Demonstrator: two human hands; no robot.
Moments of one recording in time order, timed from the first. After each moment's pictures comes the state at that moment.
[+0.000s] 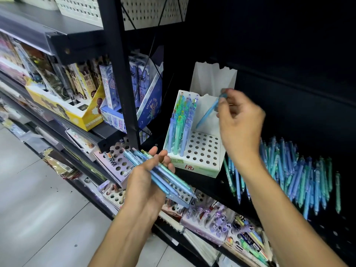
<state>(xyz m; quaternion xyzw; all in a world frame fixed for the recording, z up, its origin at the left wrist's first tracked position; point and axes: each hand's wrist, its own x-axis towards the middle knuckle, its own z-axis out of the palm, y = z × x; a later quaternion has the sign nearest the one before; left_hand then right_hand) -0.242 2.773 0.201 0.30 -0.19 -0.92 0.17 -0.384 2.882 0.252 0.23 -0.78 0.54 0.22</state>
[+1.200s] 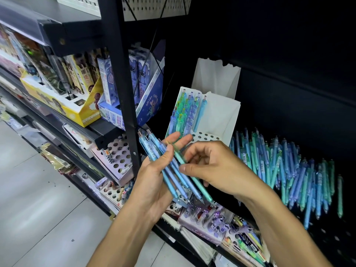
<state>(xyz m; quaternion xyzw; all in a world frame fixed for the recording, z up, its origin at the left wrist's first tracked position) -0.250 2.783 0.207 0.14 -0.31 -0.93 0.13 -0.340 2.899 0.236 0.32 -0.80 0.43 -0.27</state>
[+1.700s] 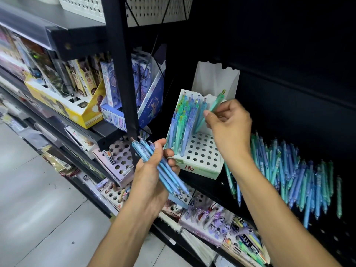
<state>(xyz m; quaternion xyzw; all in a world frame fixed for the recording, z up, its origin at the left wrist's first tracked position) -0.253 2.774 0.195 0.24 -0.27 -0.92 0.17 -0.389 2.872 0.239 0.17 -0.80 0.57 0.09</state>
